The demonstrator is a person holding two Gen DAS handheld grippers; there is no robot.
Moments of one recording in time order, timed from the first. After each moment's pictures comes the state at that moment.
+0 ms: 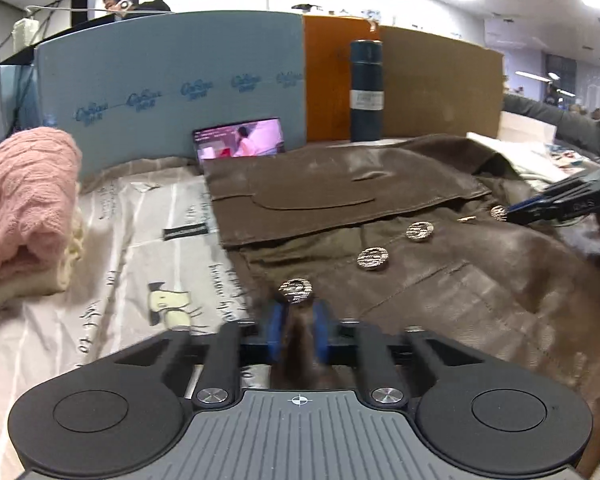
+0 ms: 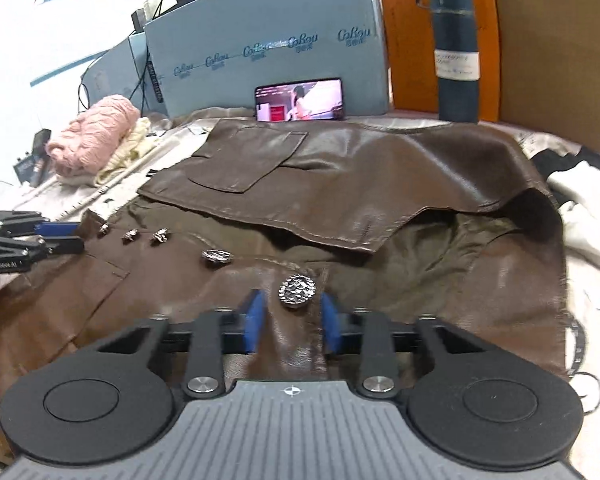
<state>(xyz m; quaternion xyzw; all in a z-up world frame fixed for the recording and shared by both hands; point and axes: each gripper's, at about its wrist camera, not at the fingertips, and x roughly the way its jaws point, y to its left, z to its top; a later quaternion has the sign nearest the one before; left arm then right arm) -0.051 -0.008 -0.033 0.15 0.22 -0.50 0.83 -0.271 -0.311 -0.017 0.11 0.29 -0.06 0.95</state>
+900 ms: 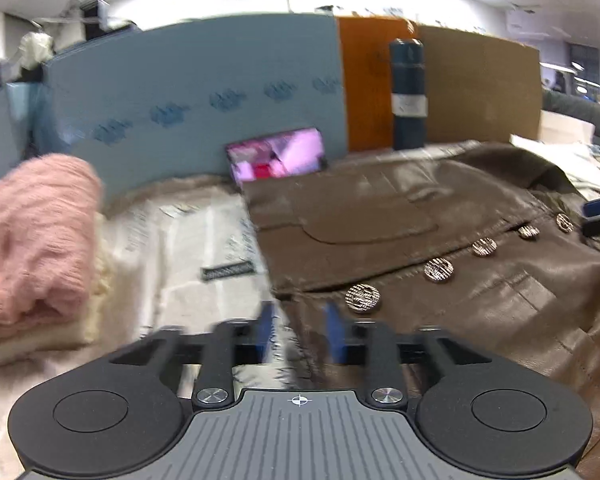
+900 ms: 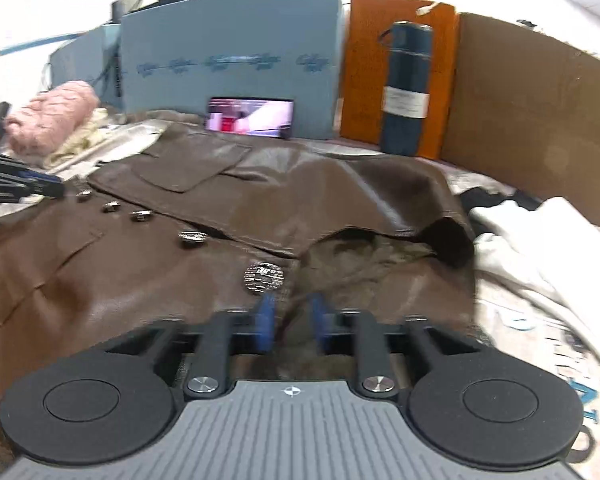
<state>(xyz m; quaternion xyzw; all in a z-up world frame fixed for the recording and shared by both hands) -0.021 -0.031 -0.021 0.17 0.19 -0.46 0.85 -0.293 -0.315 -0.014 0.02 0.27 -0.16 0.95</state>
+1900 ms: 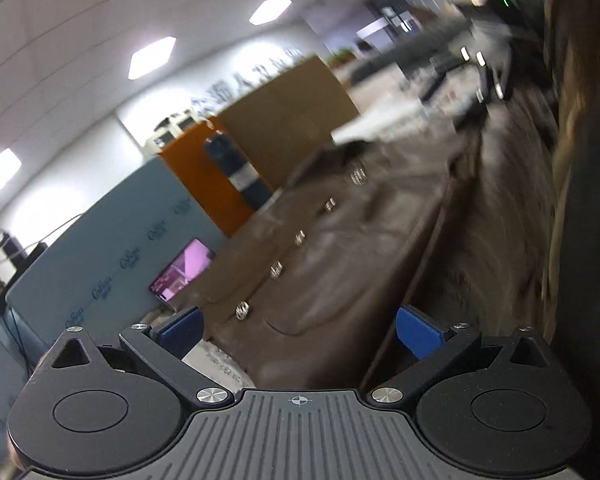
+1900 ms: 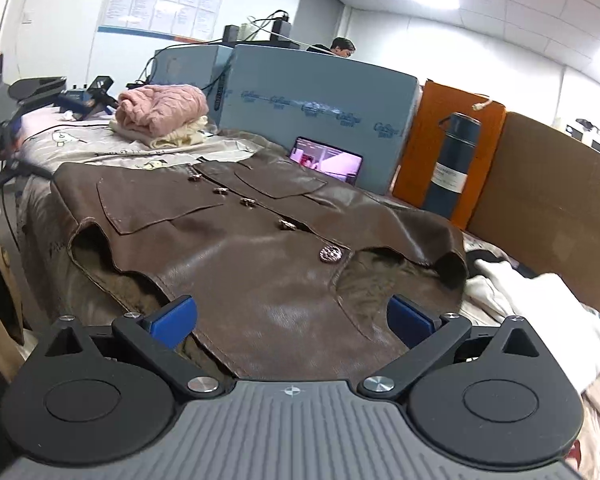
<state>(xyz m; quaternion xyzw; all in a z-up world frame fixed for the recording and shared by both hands) -0.166 0.055 -0.031 0.39 -0.05 -0.57 0.72 -0.401 -0.256 -0.009 -0.09 0.22 -0.05 0.97</state>
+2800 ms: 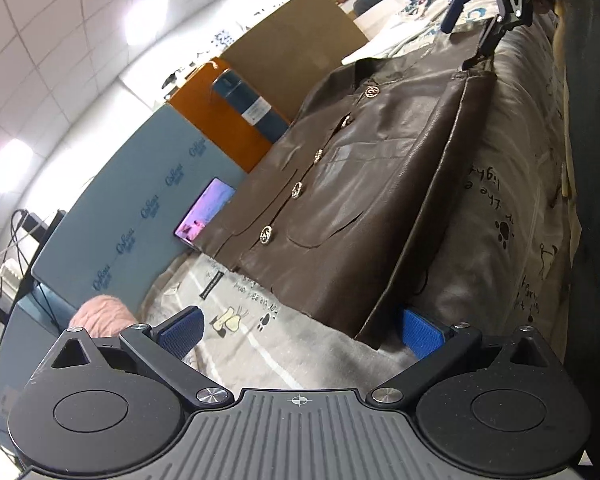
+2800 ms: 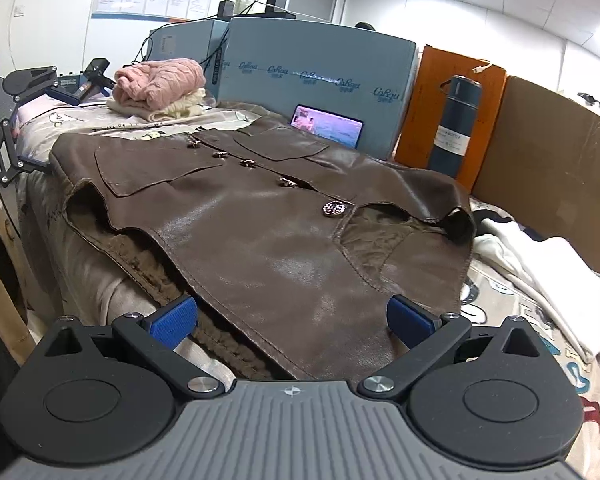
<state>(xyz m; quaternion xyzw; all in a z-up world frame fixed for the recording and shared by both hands) -0.152 0.065 -0.045 0.46 -0.02 -0.51 0.73 -0.398 -0.262 -0.030 -0.08 0.25 -0.04 0.96</state>
